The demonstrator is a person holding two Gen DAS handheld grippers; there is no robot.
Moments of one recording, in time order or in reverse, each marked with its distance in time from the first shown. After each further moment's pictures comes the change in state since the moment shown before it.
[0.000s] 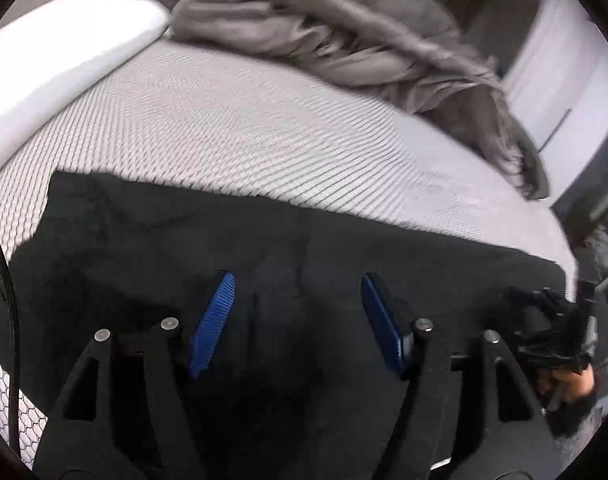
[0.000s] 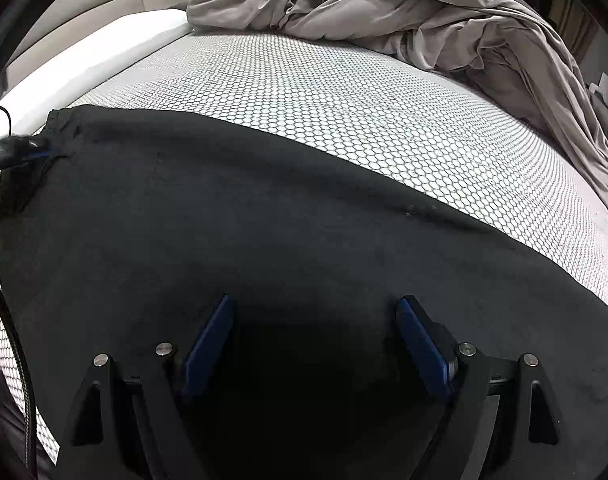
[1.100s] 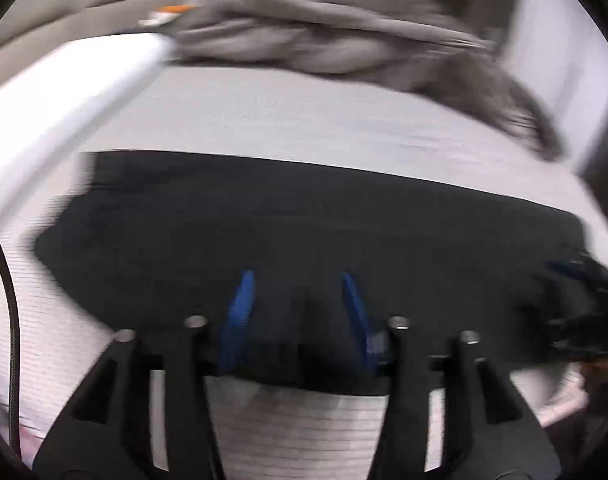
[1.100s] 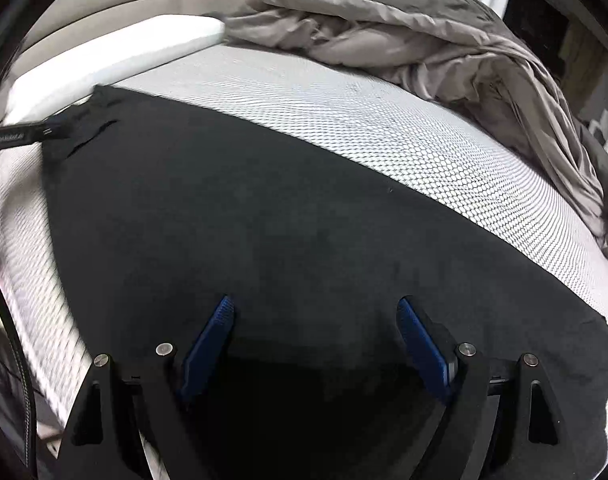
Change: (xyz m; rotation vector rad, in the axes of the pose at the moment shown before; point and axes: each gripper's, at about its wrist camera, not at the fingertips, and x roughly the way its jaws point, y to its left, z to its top) left arm -0.002 -0.080 -0.052 0.126 -0.001 0.088; right arm -0.059 -0.001 -0.057 -0.123 -0.098 -0.003
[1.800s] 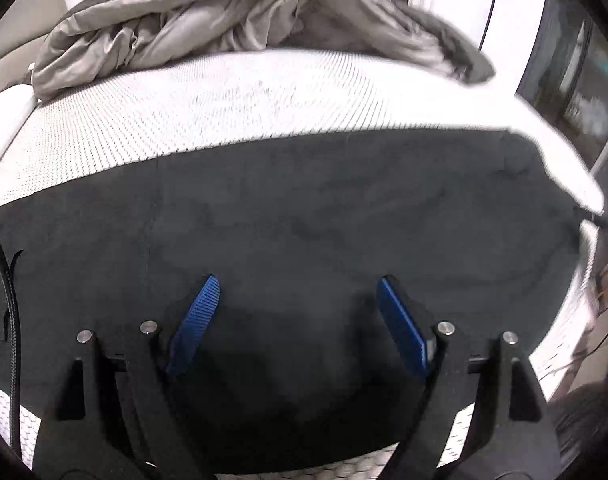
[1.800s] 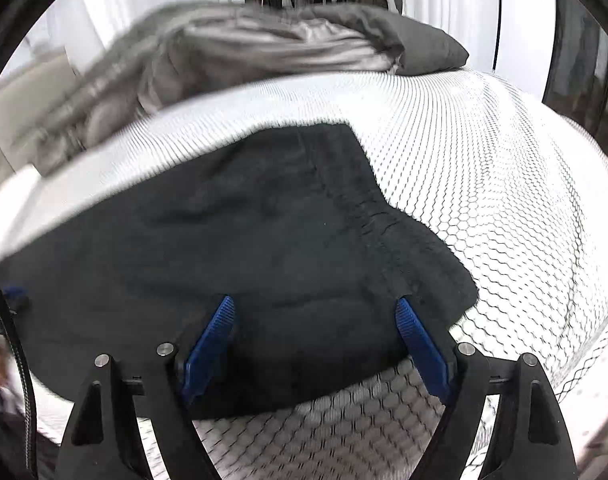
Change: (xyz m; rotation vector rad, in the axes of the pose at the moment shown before) left arm 0.070 -0.181 -0.020 0.225 0.054 -0.122; right arm -0.106 -0.265 -0.187 0.714 -0.046 -0.221
